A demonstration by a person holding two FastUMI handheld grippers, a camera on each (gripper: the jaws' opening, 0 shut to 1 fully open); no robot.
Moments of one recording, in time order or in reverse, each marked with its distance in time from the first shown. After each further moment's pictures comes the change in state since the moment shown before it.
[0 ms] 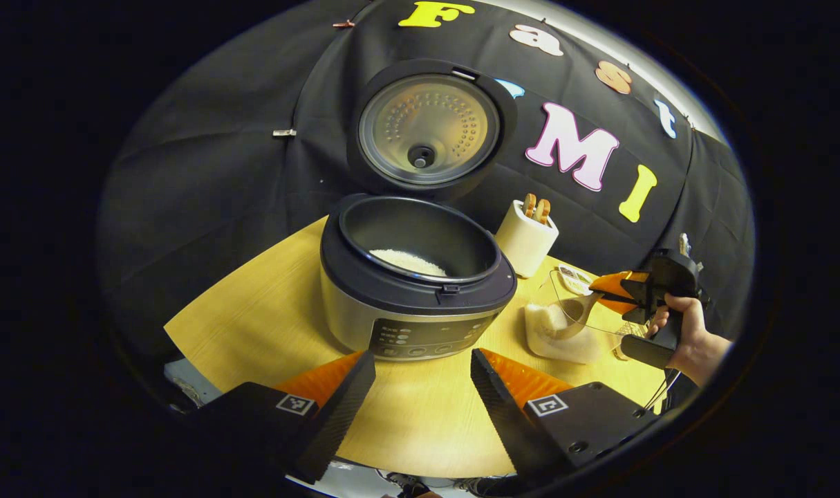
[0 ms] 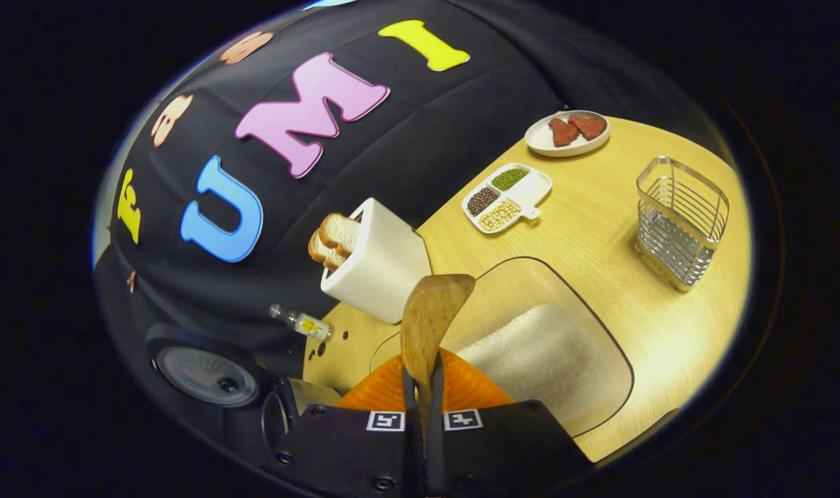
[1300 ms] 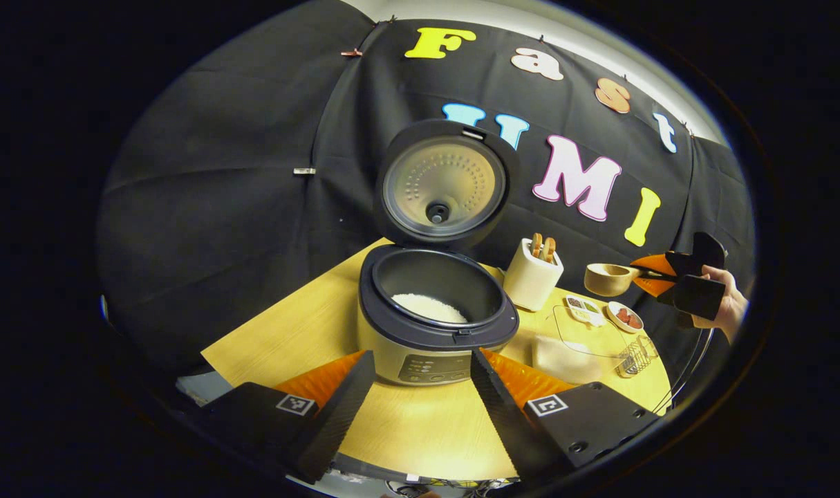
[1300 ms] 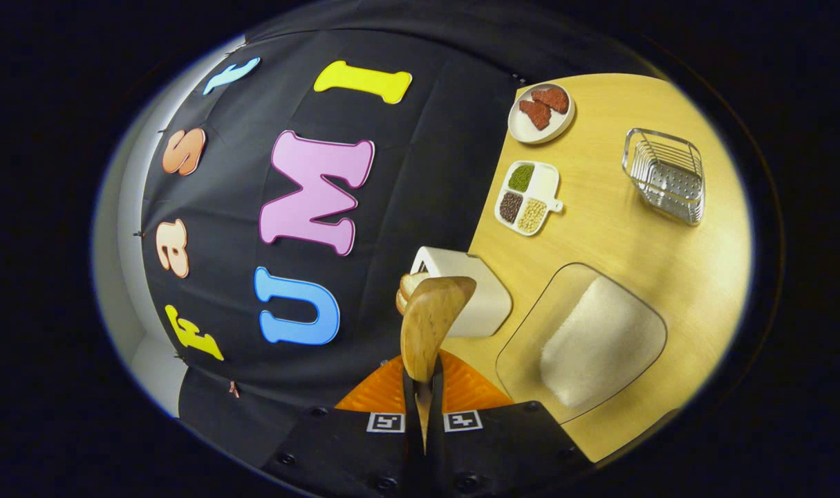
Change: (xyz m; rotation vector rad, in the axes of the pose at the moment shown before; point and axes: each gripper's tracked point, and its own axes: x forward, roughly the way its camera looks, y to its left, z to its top) left arm -0.051 0.025 0.053 0.006 -0.155 0.080; right arm -0.055 0.112 0.054 0.399 0.002 0.233
